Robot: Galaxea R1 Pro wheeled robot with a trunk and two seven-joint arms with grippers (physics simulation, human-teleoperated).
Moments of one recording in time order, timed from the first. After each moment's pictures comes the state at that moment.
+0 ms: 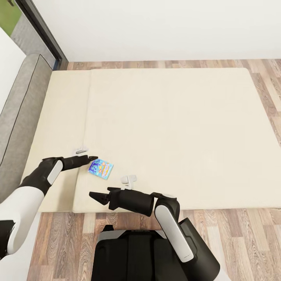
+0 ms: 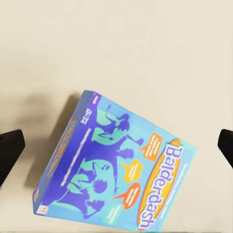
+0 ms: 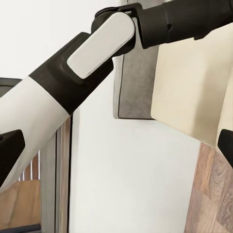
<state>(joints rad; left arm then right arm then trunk) -1.08 0.27 -0.04 -0.59 0.34 0.58 -0.46 -0.50 0.16 0.52 -1.60 -0.77 0.78 0.21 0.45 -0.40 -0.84</state>
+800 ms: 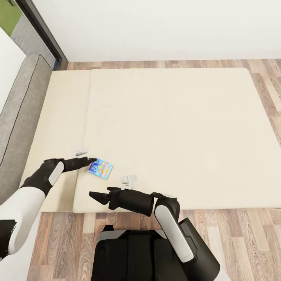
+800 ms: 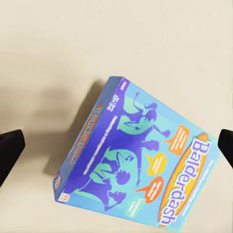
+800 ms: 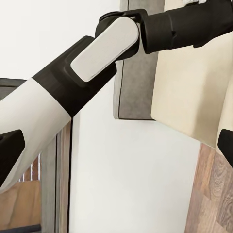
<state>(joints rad) -1.08 0.26 -0.04 -0.57 0.34 0.57 -0.39 -0.50 0.16 0.52 -1.60 -0.77 0.78 0.22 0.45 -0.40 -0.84</state>
